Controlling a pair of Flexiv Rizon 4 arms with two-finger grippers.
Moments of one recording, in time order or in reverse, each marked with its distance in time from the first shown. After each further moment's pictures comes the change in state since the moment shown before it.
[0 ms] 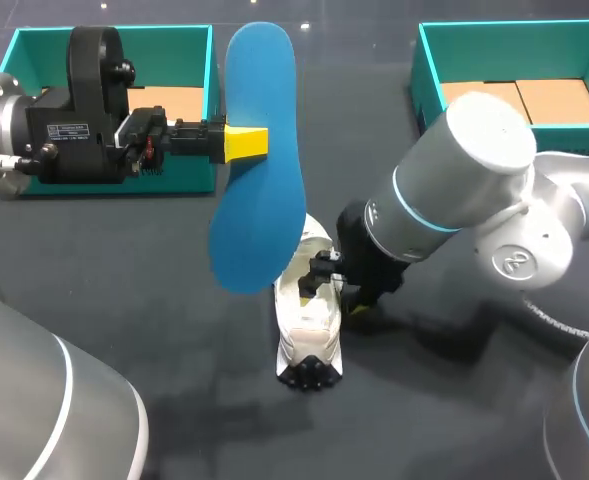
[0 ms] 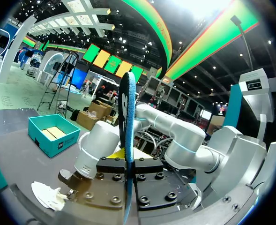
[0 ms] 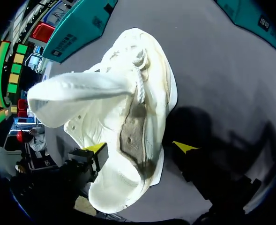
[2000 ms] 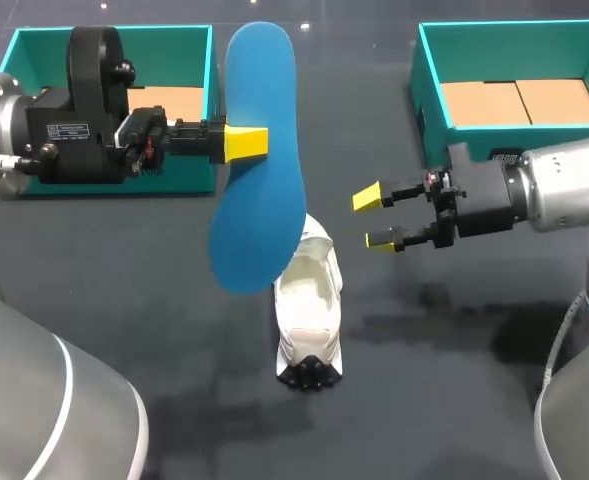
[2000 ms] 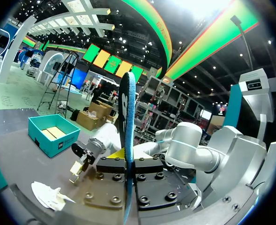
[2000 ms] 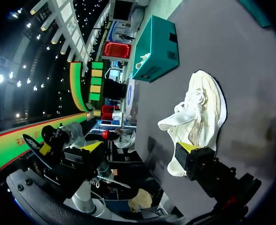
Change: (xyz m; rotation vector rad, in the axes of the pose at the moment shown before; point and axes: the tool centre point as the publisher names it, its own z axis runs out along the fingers) left arm 0.000 0.000 0.000 0.000 0.000 0.000; right arm 0.026 0.031 -0.159 -0.059 0.875 0.027
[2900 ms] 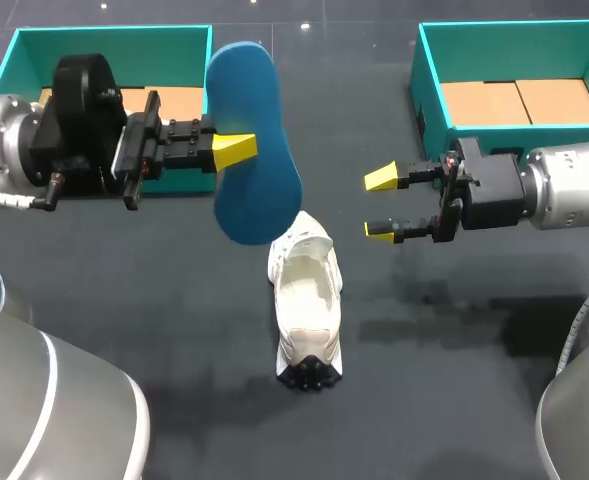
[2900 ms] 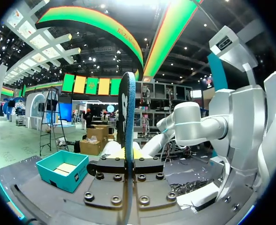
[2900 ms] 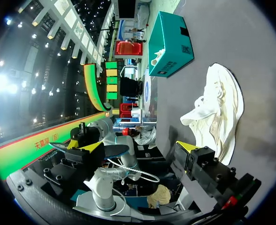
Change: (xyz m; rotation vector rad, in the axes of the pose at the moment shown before) left arm -0.031 0.009 -0.009 0.103 0.067 0.446; right arm 0.033 0.001 -0.012 0.038 0.182 0.065
